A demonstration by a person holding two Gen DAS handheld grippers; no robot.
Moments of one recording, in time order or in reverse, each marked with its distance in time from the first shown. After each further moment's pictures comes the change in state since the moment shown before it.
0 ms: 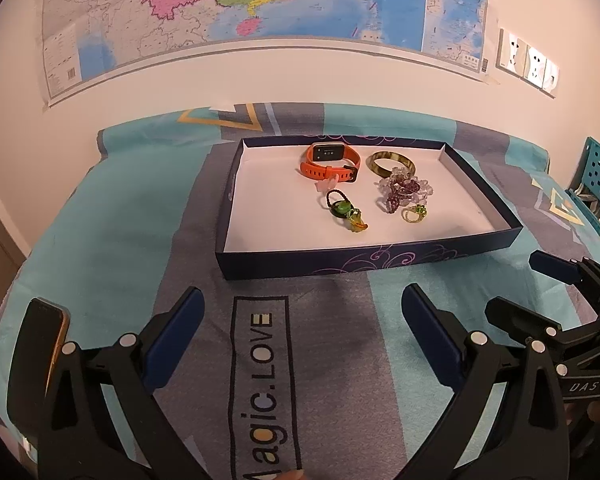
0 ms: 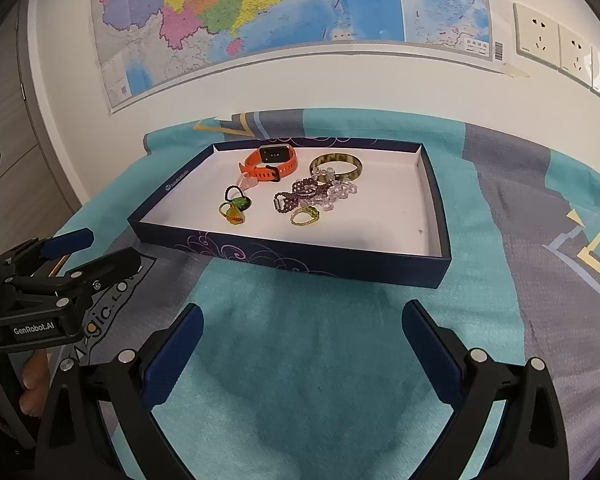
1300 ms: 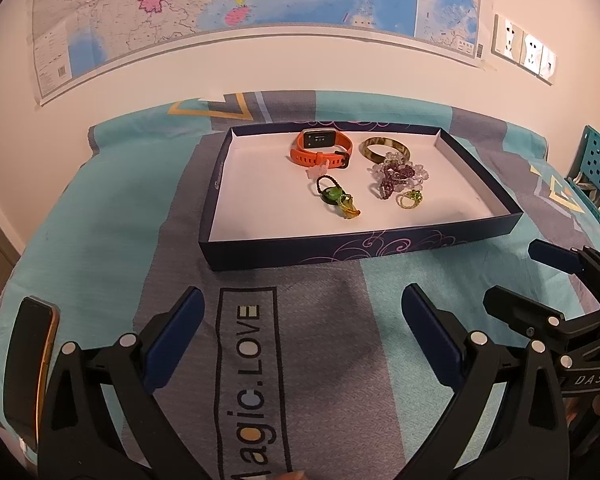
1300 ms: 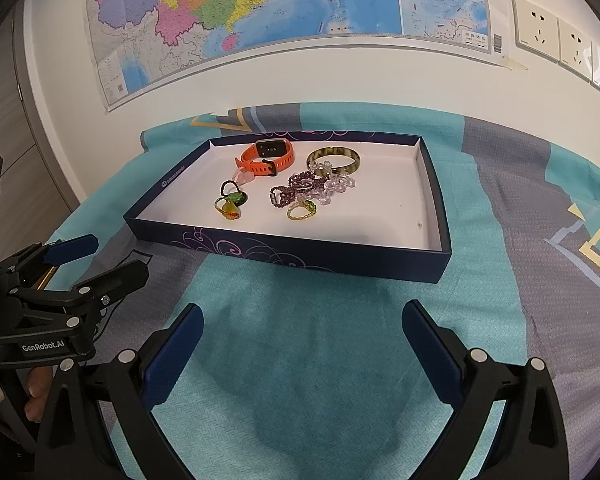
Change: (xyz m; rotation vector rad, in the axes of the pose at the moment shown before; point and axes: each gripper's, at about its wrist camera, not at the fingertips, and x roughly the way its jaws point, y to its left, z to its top) left arm 0.009 -0.008 -0.005 0.021 0.028 -0.005; right arm 0.004 -0.002 -0.001 0.009 0.020 0.000
